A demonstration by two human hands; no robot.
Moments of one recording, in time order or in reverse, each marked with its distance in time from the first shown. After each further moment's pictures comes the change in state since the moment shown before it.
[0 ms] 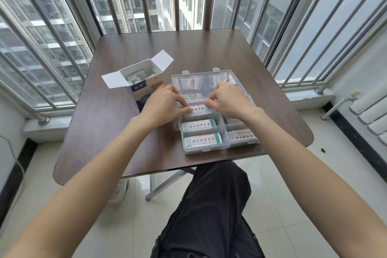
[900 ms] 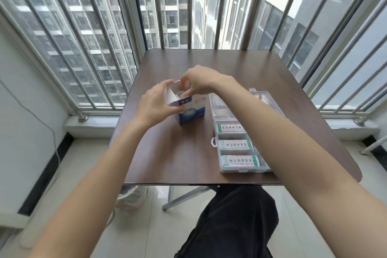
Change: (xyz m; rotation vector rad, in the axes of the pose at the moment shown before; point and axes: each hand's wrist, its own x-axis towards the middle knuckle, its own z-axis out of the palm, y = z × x) left_hand -0.029 -0.075 -0.063 -0.116 0.207 -0.331; right_hand 0.109 -0.135 -0.030 -0.119 -0.182 -0.384
